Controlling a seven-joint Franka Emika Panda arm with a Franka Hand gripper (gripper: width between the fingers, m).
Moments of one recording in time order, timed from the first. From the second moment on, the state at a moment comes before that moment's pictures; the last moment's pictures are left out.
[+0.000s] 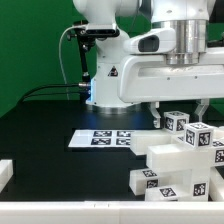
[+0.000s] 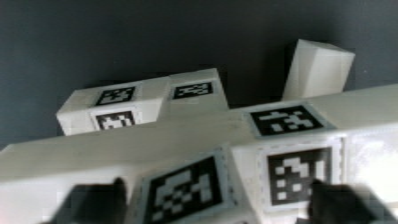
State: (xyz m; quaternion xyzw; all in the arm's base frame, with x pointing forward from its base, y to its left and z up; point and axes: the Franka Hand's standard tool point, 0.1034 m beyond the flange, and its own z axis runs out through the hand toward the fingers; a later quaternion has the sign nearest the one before) arm 0.558 0.085 0.107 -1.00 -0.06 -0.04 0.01
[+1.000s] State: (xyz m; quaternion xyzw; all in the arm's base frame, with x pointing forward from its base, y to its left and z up) arm 0.565 0.077 0.107 -0.91 0.41 -0.06 0.05
